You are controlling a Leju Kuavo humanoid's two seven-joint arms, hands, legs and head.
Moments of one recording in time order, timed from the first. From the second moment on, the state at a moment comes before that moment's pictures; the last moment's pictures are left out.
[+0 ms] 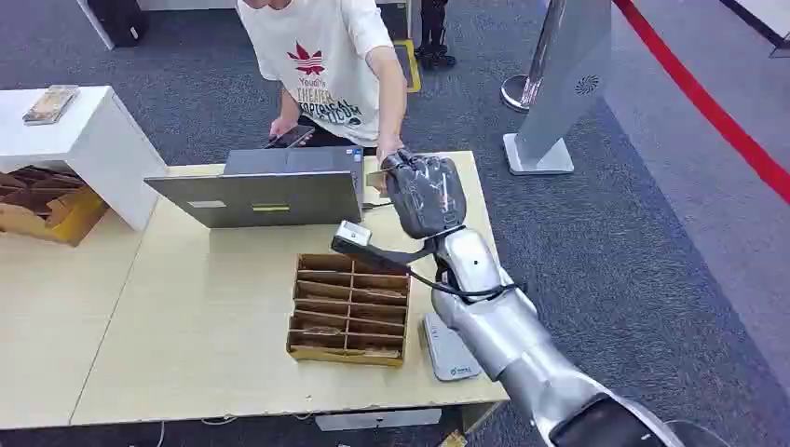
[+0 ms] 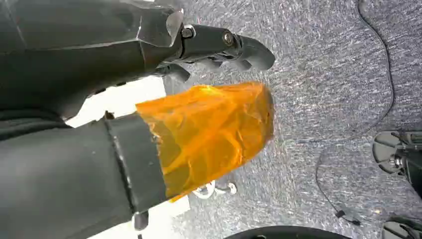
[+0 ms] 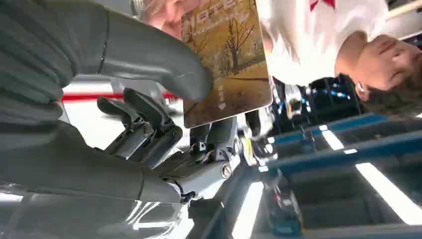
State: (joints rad) left arm -0.10 -0.02 -1.53 -0.04 1.28 0.30 0.08; right arm -0.71 0.15 0.58 -0.80 1.15 -0.64 -0.10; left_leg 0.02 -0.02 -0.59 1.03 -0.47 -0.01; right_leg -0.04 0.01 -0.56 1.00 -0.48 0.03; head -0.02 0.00
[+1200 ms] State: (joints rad) left arm -0.07 -0.05 -1.53 -0.03 1.40 0.31 0.03; right arm -0.27 0.01 0.45 -1.38 -0.09 0.04 -0.05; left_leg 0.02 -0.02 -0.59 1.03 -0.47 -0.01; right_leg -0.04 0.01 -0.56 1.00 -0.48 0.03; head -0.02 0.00
